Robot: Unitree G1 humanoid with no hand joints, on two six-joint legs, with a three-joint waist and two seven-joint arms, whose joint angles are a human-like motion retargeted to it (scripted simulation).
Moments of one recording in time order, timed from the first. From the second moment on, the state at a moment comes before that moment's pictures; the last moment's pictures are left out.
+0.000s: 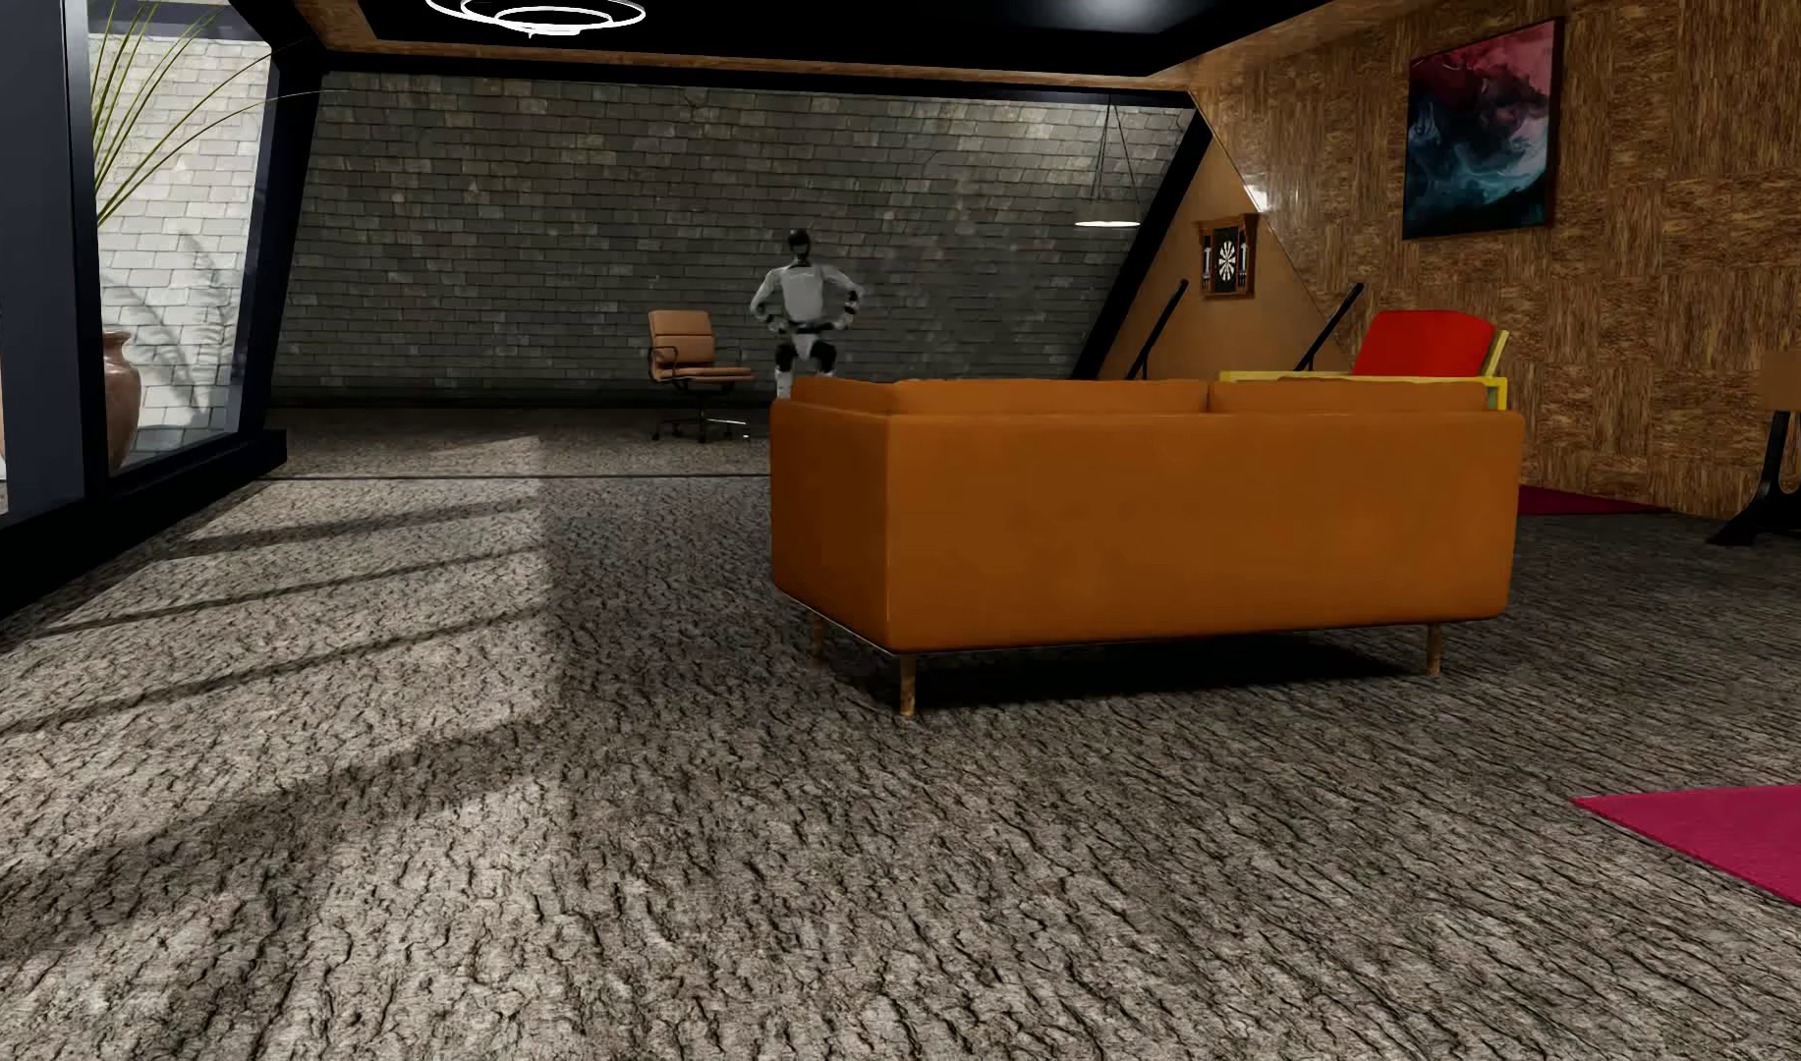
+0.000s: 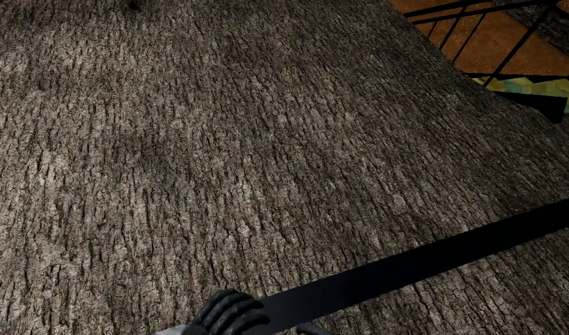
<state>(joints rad) -0.32 -0.34 0.02 0.08 0.15 -0.11 0.20 0.59 -0.01 0.37 0.68 0.27 -0.11 -0.15 -0.12 0.61 -0.84 -0.05 0.26 -0.80 1.26 0.03 0.17 1.01 -1.21 -0.39 -0.27 0.99 -0.95</state>
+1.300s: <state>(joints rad) -0.05 -0.14 -0.01 0.36 -0.41 0.04 0.92 -0.95 -0.03 0.34 0.32 0.26 -0.13 -0.15 0.03 0.69 -0.75 -0.10 0.04 -0.85 1.24 0.08 0.21 0.90 -1.17 -0.33 -0.37 0.99 -0.93</state>
